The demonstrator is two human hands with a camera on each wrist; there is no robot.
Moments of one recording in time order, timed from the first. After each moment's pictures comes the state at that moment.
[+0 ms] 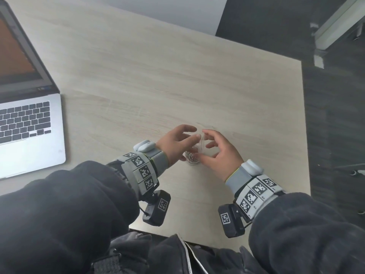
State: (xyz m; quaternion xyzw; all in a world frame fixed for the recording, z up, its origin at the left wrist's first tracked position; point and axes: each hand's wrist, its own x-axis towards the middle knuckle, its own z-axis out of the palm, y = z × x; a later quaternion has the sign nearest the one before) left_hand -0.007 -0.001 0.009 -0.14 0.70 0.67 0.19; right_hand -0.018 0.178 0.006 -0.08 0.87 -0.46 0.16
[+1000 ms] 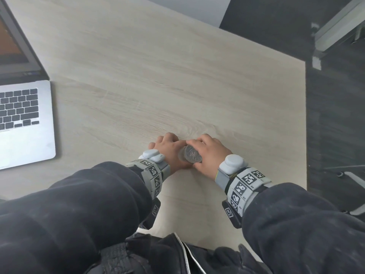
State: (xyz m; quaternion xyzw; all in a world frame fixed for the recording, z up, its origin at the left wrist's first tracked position) left_hand 0.001 -0.008 -0.038 -0.05 0.94 0.27 0.22; right_hand -0.036 0.155 -0.013 -0.25 0.94 -0.06 0.23
